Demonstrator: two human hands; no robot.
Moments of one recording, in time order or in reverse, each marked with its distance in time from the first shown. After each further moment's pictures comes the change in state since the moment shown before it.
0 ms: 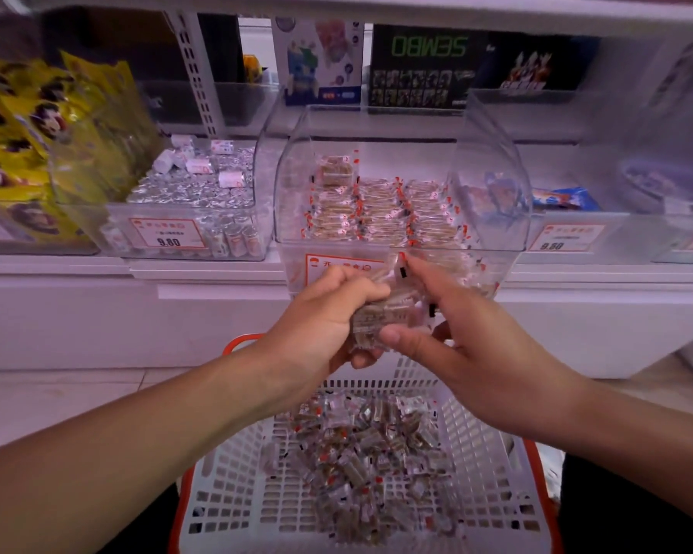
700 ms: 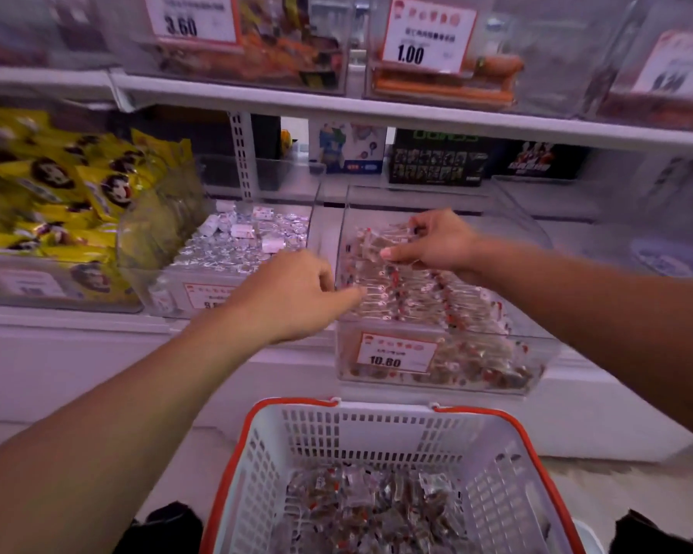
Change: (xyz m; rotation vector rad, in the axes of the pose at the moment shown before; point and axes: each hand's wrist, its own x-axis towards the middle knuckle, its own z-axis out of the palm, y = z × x) left_hand 0.045 0.093 -0.092 1.387 0.348 0.305; right_hand 0.211 0.025 -0.029 0.094 0.060 0.361
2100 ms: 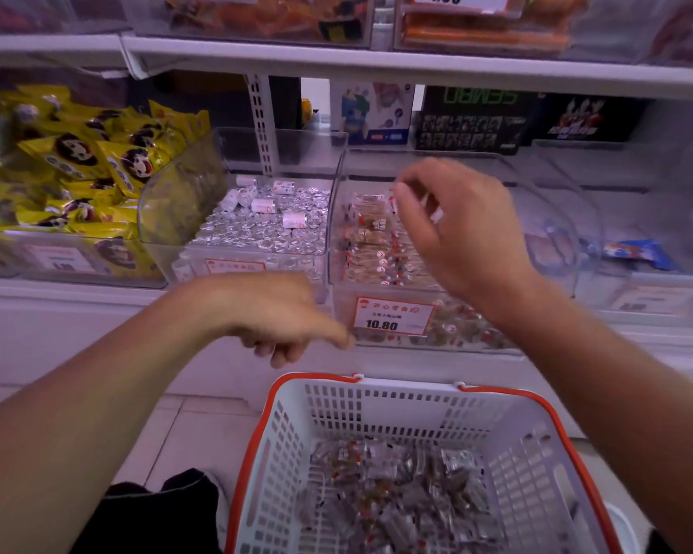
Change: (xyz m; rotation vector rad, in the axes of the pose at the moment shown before) left_hand -0.019 -0.024 -0.018 0.025 -0.749 -0.206; right_hand -0.060 -0.021 0.035 -0.528 0.586 -0.811
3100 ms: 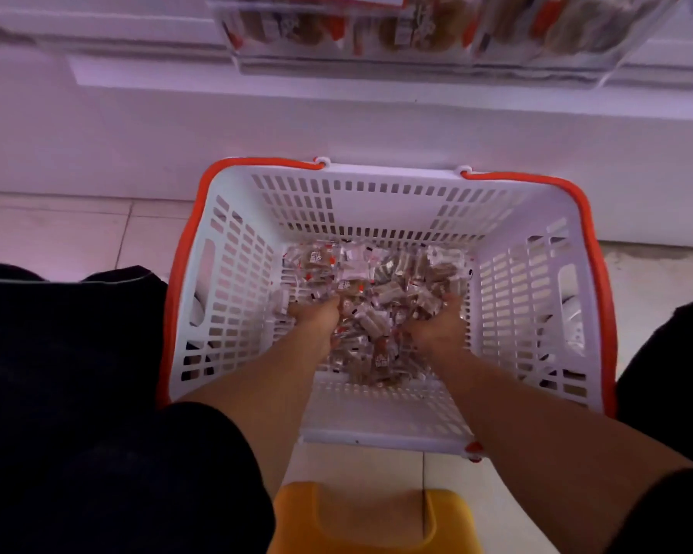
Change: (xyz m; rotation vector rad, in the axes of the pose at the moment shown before) left_hand 0.183 -0.052 0.413 -1.447 0.128 -0.965; right_hand -0.441 0.028 0.131 0.154 -0.714 1.620
